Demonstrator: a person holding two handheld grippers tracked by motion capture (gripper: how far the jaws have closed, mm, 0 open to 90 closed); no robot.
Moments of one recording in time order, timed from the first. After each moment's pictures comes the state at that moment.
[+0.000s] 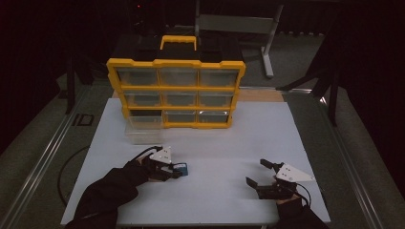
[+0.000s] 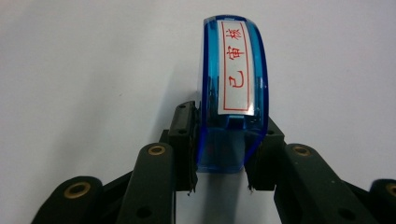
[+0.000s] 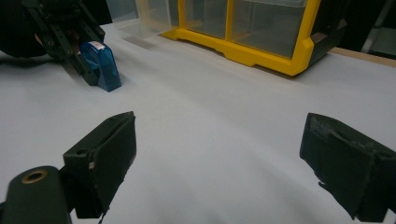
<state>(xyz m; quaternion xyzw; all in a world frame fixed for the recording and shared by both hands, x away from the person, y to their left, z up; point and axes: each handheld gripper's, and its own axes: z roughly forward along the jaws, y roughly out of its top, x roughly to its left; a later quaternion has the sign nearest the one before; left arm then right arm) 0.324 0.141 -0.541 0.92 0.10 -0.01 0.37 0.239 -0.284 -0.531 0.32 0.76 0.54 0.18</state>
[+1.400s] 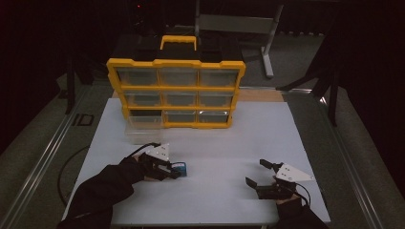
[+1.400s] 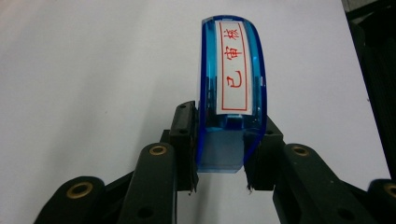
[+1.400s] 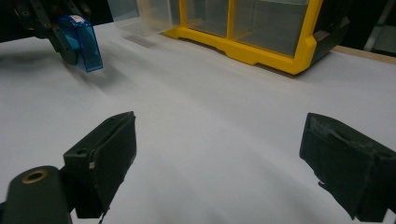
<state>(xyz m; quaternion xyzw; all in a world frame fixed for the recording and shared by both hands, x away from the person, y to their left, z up) 0.318 0.143 -0.506 0.92 0.09 -0.04 0.37 0.239 -0.283 -0.532 0.32 0.76 0.54 0.18</state>
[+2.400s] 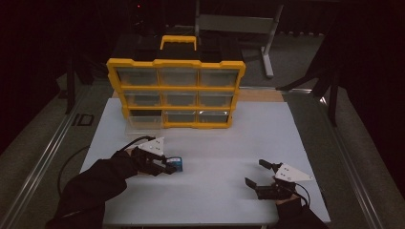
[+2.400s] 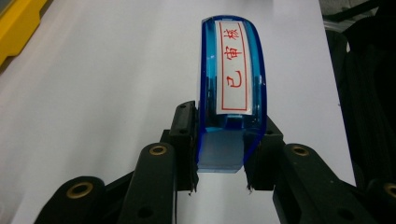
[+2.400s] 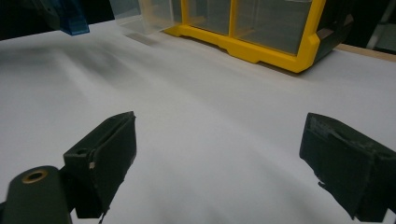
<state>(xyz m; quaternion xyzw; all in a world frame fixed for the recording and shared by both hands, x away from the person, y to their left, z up) 0.318 0.154 -0.465 0.93 0.08 -0.03 0.37 0.239 -0.281 -0.533 0.32 0.76 0.54 0.18</state>
